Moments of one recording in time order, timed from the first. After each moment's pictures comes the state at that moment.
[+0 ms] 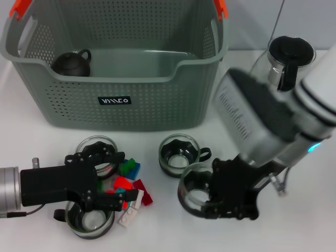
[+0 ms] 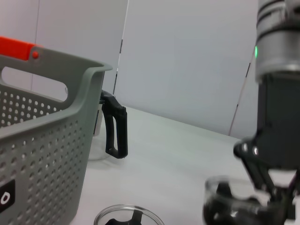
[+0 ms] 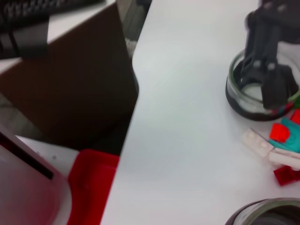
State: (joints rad) left arm -0.44 -2.12 0.42 0.62 2.24 1.75 -1.11; right arm 0.79 2.10 -1.53 -1.16 -2.27 -1.73 1.82
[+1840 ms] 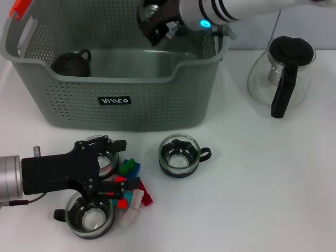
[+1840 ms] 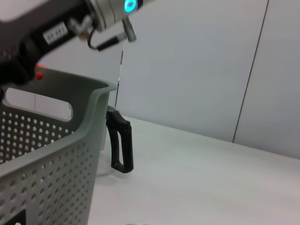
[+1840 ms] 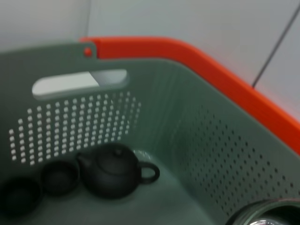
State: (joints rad) left arm -0.46 -2.11 0.42 0.62 2.22 1.75 -1.10; right arm 1.29 2.11 -1.33 -0.41 -2.24 -0.60 2.09
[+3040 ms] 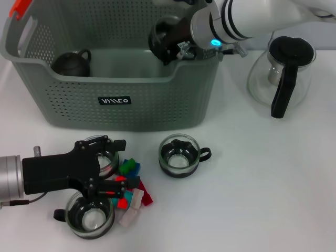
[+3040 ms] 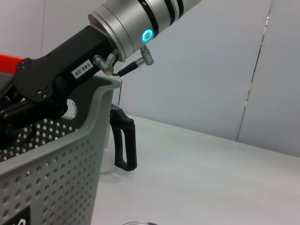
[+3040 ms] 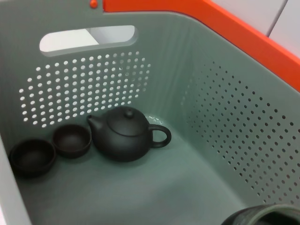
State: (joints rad) left arm -0.46 -2.11 0.42 0.62 2.22 1.73 -1.10; right arm 1.24 2.11 -1.36 -0.41 -2.24 -0.63 2.10
